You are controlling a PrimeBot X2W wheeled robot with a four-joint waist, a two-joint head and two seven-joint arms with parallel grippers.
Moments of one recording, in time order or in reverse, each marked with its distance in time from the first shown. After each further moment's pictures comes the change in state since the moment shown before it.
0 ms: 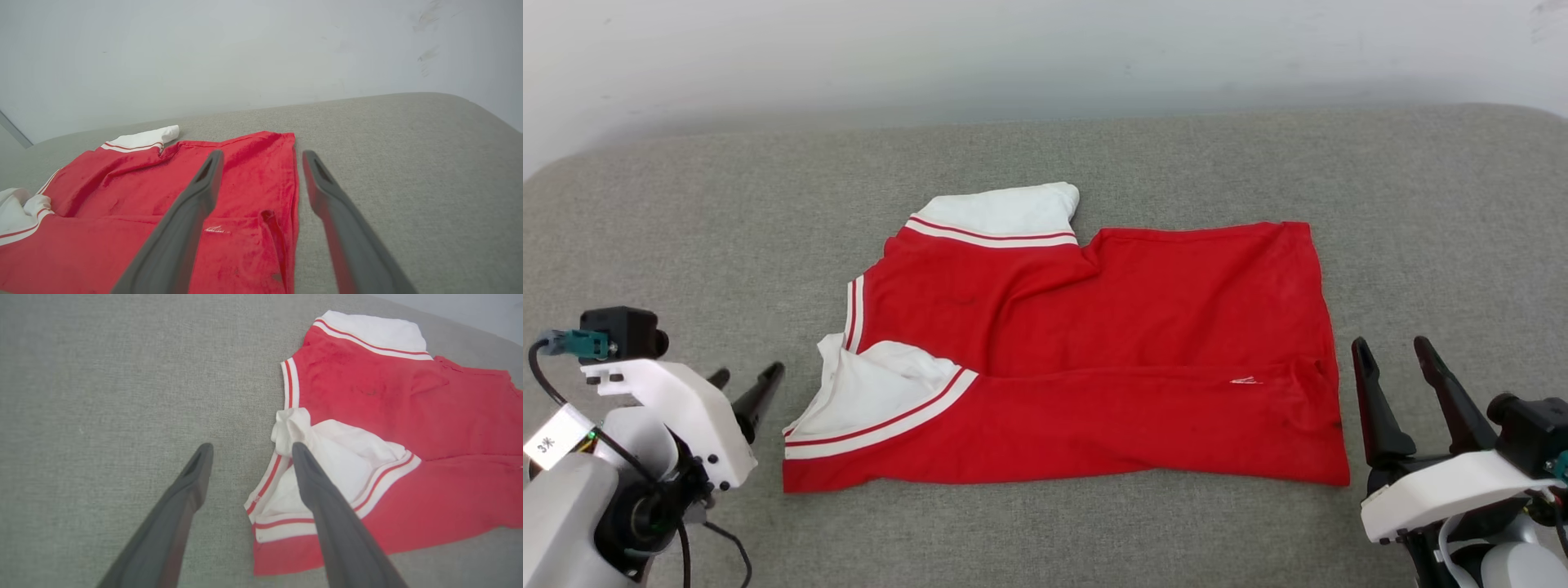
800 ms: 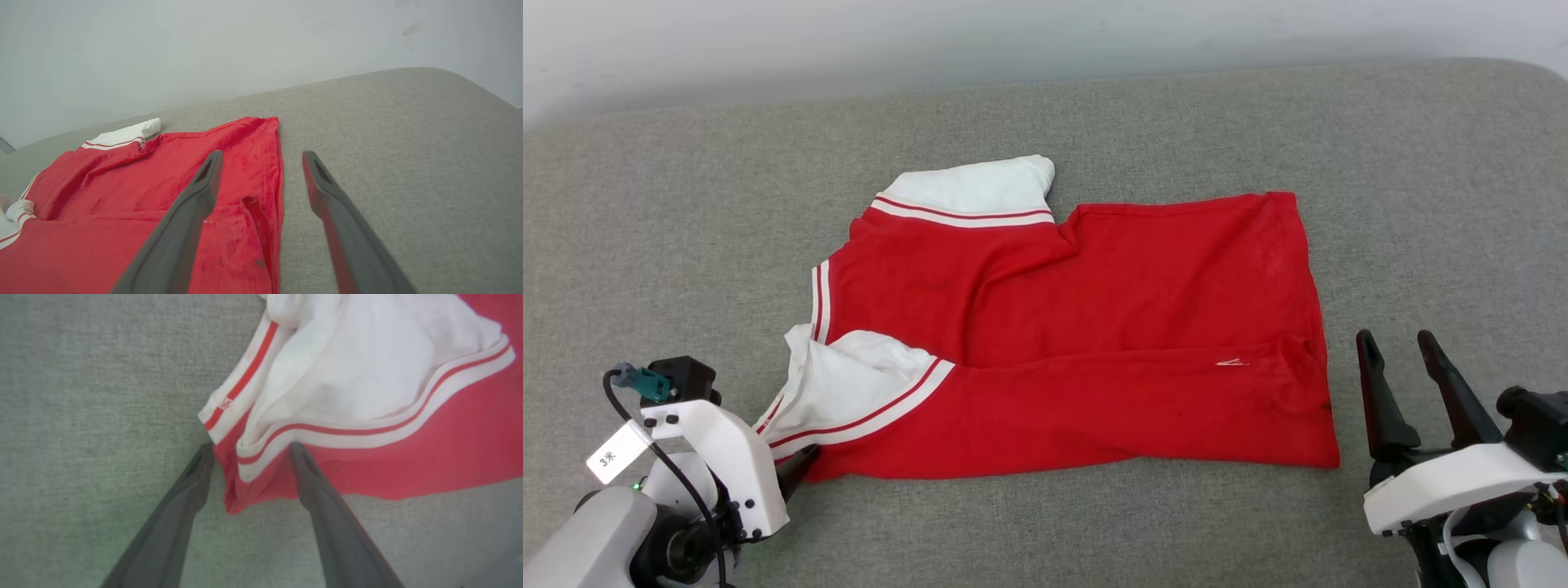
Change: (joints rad) left arm 0.055 0.002 -0.100 -0.030 -0.073 0.082 0.278; right arm 0.002 0.035 -0.026 -0.044 0.011 0.000 0.044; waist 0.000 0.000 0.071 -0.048
